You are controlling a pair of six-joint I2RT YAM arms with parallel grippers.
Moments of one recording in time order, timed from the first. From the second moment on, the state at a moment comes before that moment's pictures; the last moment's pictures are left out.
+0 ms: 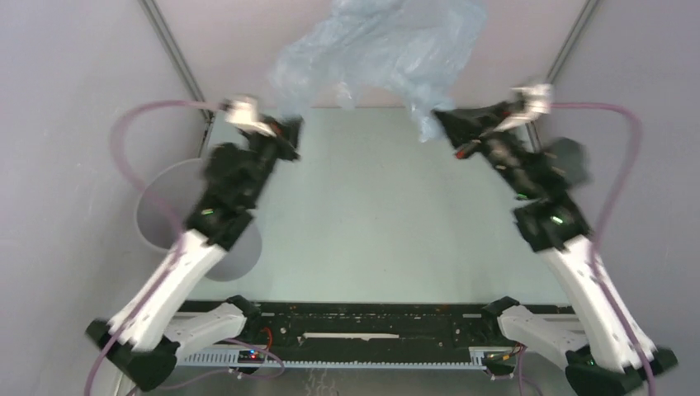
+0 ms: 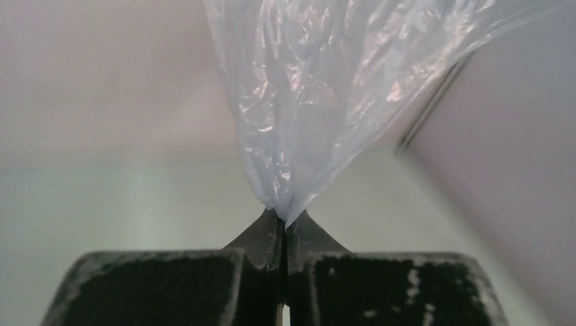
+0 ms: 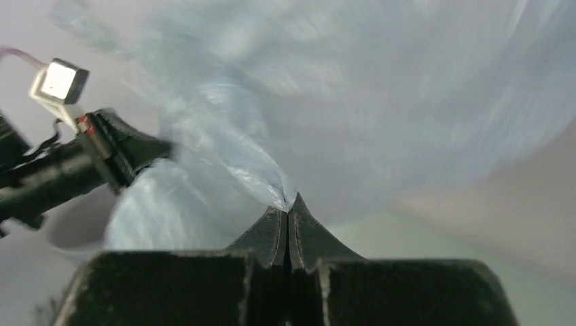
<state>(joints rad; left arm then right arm) -0.58 0.99 1.28 -0.07 -0.19 -0.24 0.42 0.95 1.32 0.03 -0.32 0.29</state>
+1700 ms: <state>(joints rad) -0.59 1.24 1.31 -0.42 -0.12 -0.36 0.35 1.04 1.21 -0.43 -0.12 0.22</state>
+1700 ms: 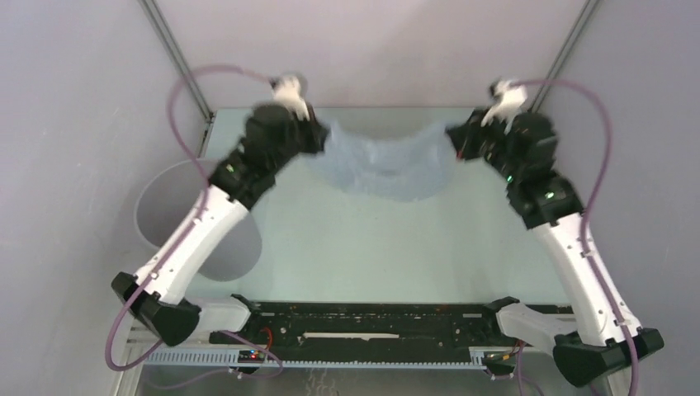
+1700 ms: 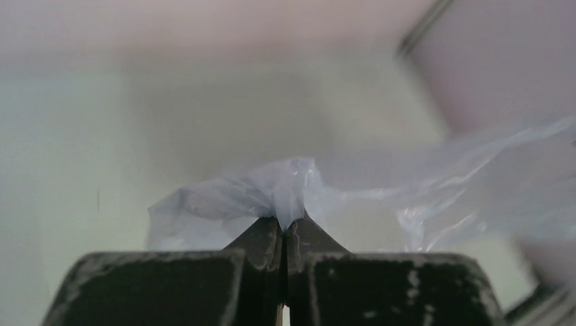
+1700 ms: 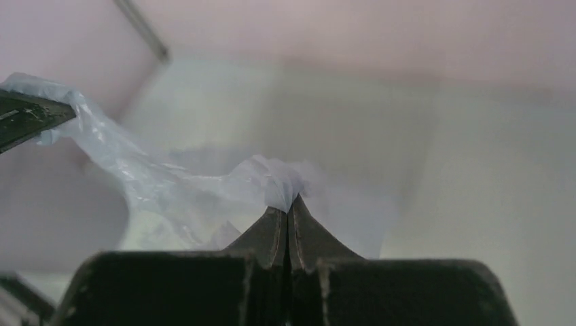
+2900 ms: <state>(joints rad) -0.63 1.02 1.27 -0.55 -0.02 -0.33 0.27 0.79 1.14 -0.62 -0.25 0.40</state>
